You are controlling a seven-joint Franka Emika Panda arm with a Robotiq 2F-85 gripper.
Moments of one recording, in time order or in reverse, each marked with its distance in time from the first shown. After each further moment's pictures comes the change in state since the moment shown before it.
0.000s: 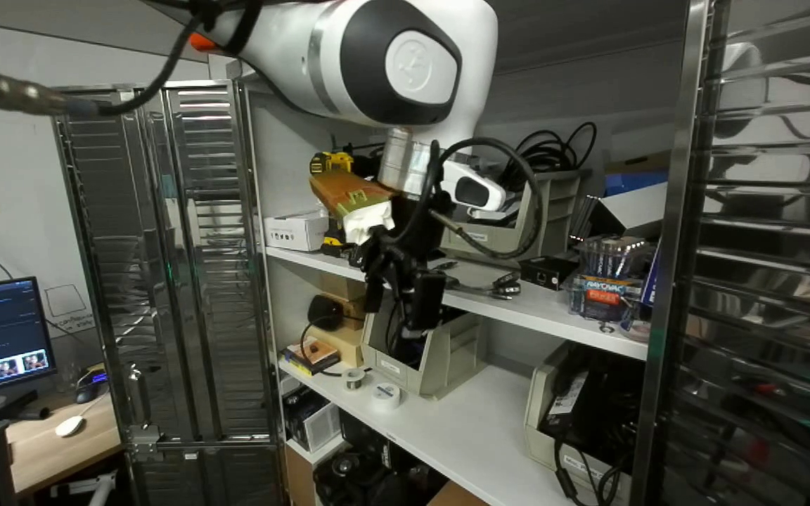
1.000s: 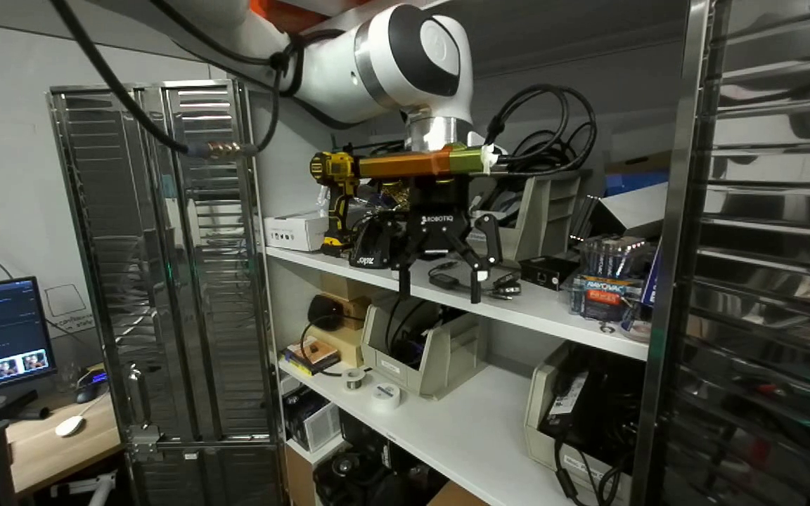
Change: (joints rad) arm 0.023 0.314 0.093 0.508 -0.377 -0.296 -0.511
